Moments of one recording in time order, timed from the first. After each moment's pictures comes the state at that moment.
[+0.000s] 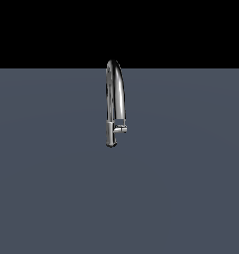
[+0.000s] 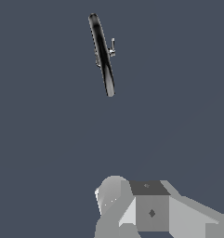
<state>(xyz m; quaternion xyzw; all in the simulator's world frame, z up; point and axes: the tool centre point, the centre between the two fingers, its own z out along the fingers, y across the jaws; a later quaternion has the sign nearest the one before) -0.257 -0.017 0.478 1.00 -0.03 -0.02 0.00</state>
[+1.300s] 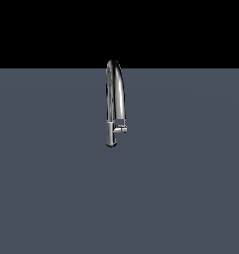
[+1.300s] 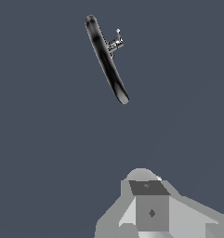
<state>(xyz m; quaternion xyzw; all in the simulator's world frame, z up) -0.184 -0.011 0.456 0.99 -0.10 -0.11 -0.07</state>
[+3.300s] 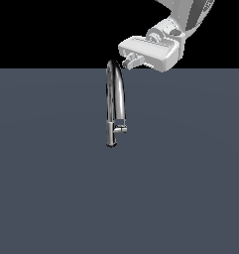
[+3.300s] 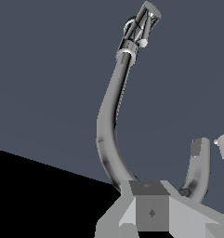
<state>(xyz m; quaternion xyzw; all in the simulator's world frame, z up) 0.012 -0.025 0.297 0.80 -0.33 -0.39 -0.32</state>
